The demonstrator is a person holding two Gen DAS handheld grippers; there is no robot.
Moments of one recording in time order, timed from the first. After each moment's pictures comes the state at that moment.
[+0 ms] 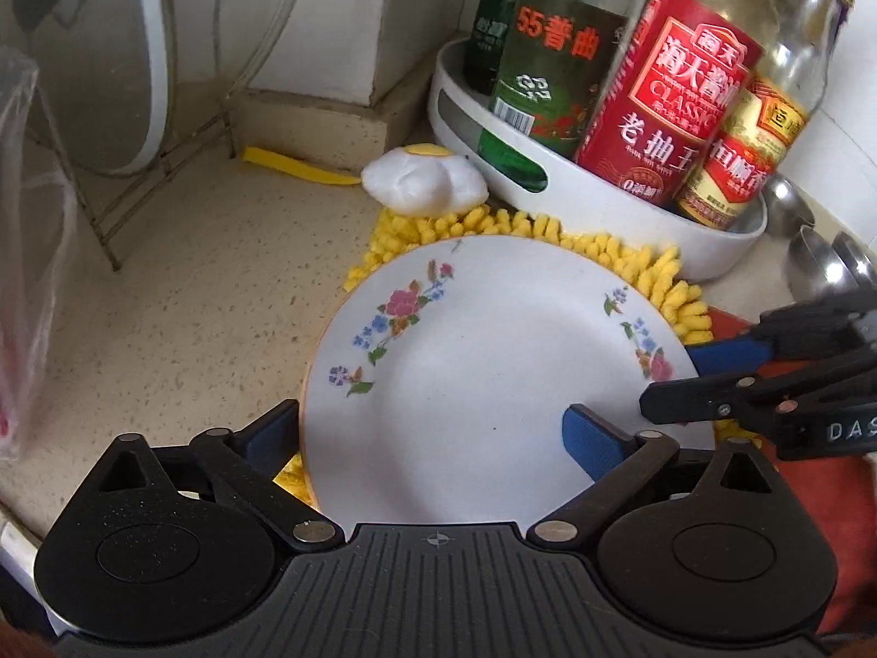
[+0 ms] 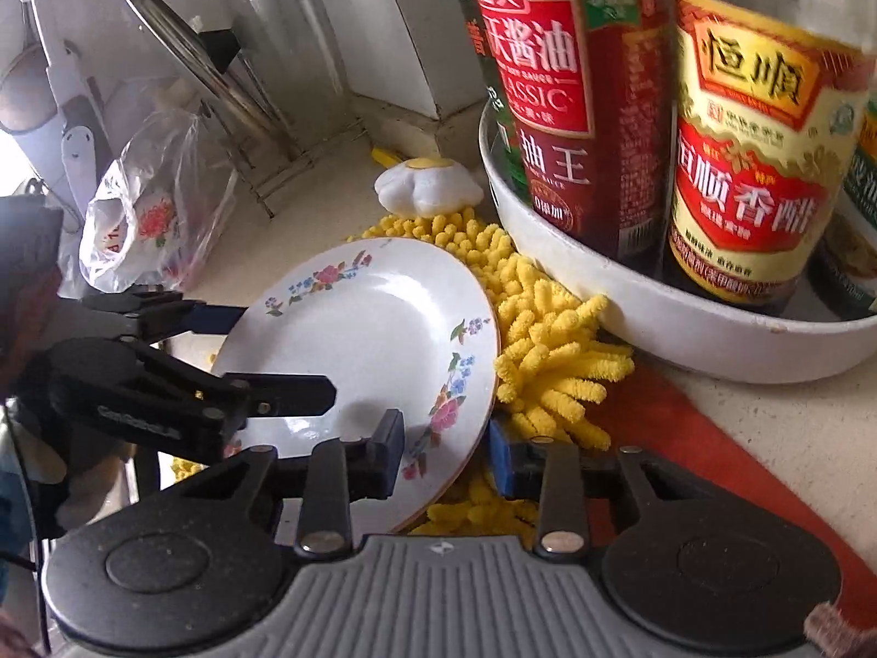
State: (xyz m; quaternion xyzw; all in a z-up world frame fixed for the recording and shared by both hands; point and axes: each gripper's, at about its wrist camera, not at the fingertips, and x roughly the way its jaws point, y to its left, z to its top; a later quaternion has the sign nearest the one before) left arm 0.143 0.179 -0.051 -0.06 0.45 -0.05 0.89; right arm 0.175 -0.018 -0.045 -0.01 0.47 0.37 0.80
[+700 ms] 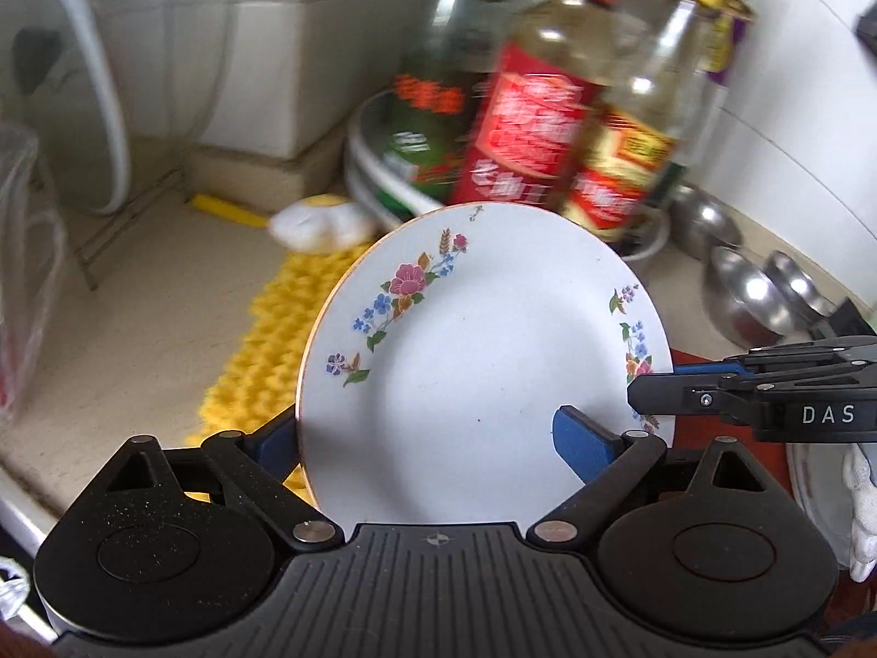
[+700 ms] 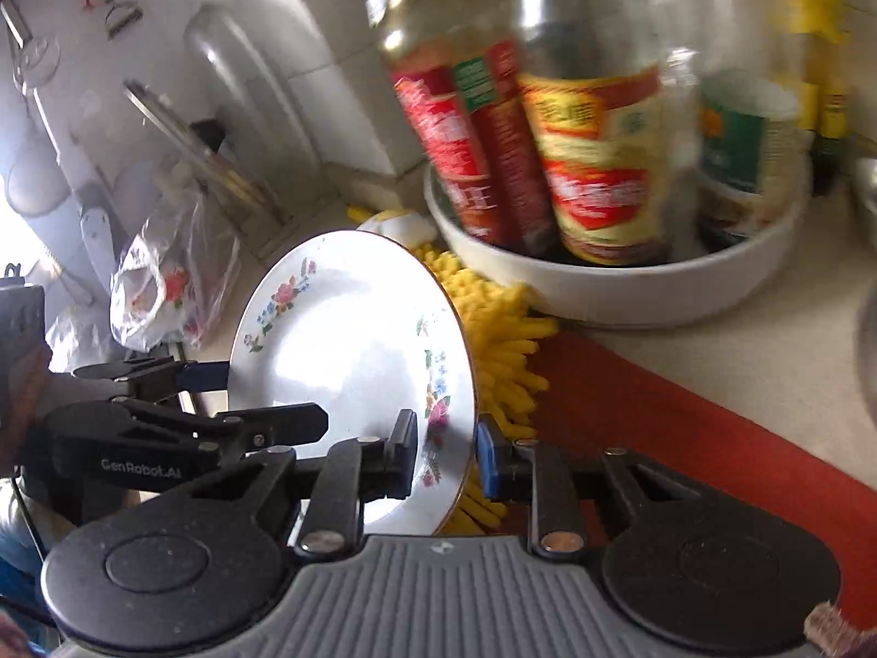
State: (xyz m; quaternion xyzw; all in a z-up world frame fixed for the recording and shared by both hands) left arm 0.106 0.125 -0.003 -0.07 0.42 -0.07 0.90; right arm 0.137 -0.086 -0.015 0.07 0.45 0.32 0.83
